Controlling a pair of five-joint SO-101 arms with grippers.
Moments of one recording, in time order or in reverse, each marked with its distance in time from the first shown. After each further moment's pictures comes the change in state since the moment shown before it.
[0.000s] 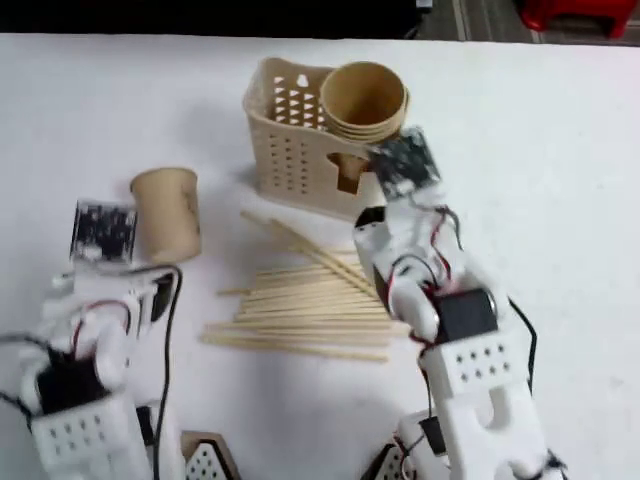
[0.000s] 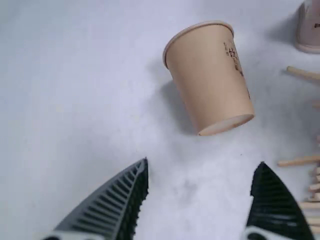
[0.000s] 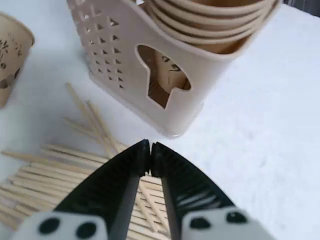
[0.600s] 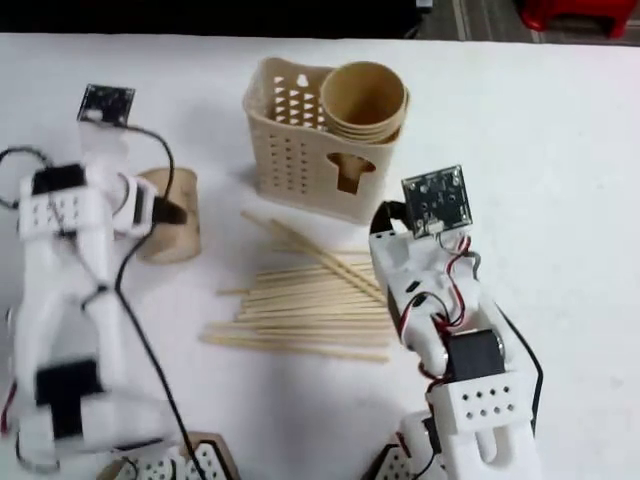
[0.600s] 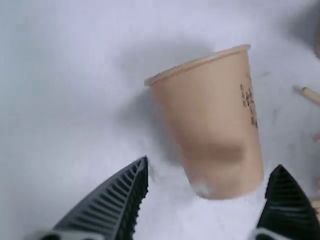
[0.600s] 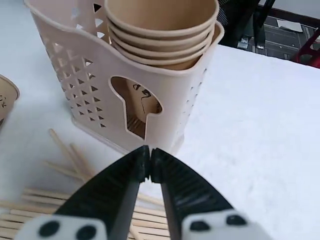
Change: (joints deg) left arm 3.3 71.5 -47.0 -0.3 6.9; right arm 2.5 -11.3 12.6 -11.2 -1.0
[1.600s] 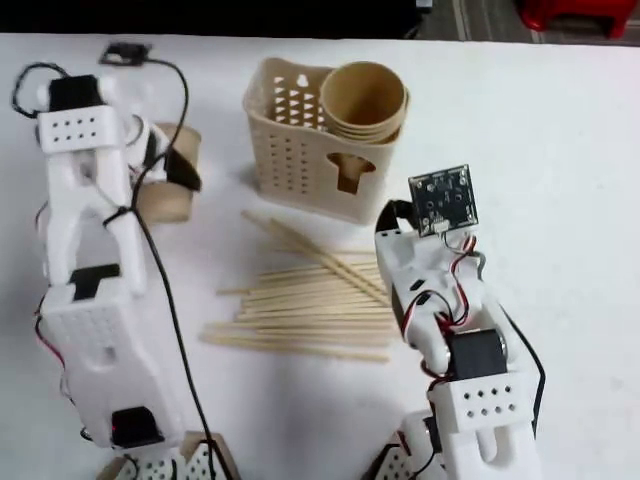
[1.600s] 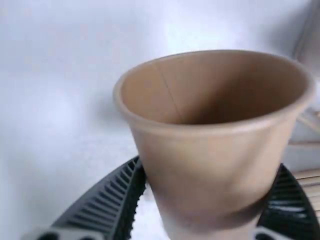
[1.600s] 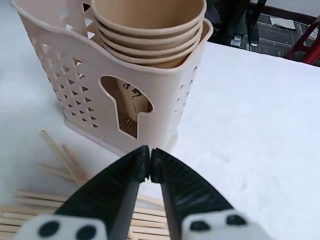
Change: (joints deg) left arm 3.6 34.5 -59.7 34.6 3.3; right arm 1.5 0.0 0.0 0.0 0.0
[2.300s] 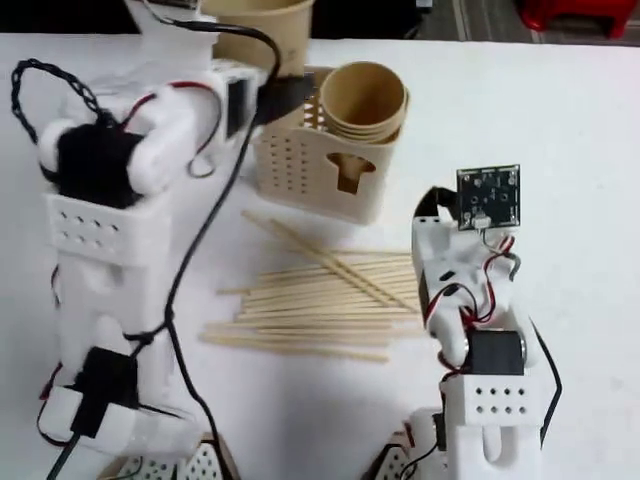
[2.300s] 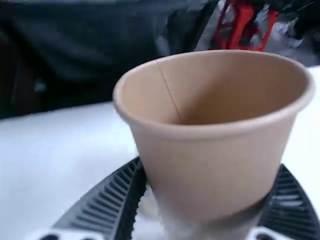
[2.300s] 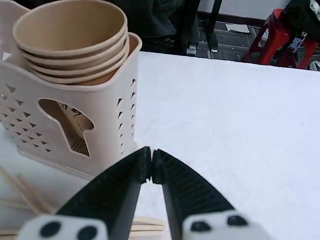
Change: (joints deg) left arm 26.5 -33.5 0.0 -16.4 14.9; right arm 9.8 0.0 0.0 -3.7 0.0
